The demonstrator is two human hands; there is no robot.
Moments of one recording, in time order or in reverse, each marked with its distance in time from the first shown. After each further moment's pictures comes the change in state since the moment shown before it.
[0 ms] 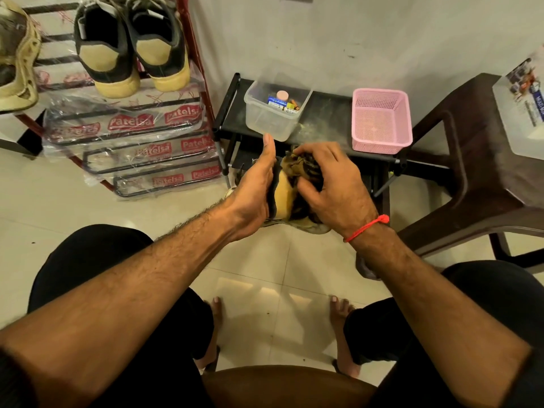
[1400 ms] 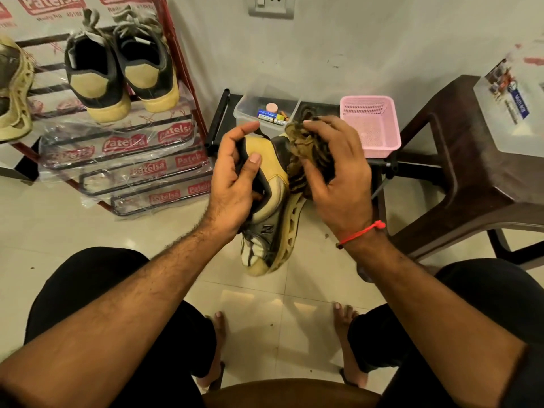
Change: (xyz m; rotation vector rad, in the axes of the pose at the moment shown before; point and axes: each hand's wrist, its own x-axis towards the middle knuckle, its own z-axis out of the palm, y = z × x) left_hand 0.015 -0.001 -0.017 0.328 0.214 0.765; right_hand 0.006 -0.004 -0.013 0.123 0.405 -0.079
